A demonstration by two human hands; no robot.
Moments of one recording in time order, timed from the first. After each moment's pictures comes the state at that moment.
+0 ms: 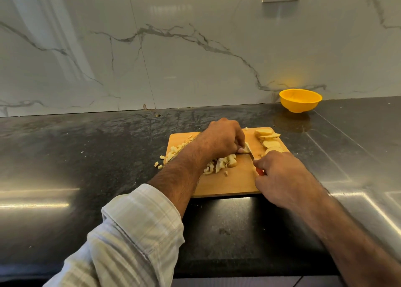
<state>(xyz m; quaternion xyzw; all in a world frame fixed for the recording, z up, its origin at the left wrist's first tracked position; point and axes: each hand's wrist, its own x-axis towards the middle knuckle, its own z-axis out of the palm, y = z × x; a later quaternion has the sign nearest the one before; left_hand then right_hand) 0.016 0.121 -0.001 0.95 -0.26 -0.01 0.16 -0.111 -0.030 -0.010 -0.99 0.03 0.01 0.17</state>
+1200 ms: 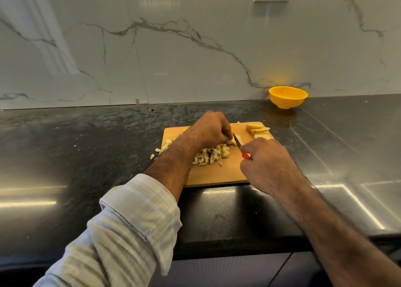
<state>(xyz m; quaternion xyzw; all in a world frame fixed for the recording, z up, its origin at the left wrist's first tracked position) 0.017 0.136 -0.003 0.93 -0.25 -0.01 0.25 -0.129 -0.006 0.003 -0.98 0.03 -0.05 0.21</state>
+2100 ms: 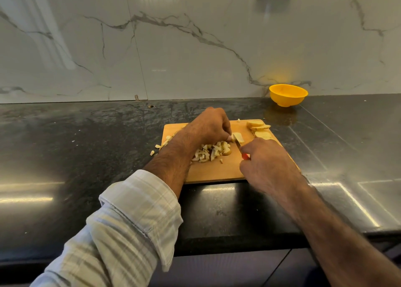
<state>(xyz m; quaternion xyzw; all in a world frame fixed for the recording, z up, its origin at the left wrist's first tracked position) 0.019 0.138 -0.003 0.94 -0.25 -0.01 0.24 -0.131 0.001 0.003 -0.98 0.04 -0.03 0.17</state>
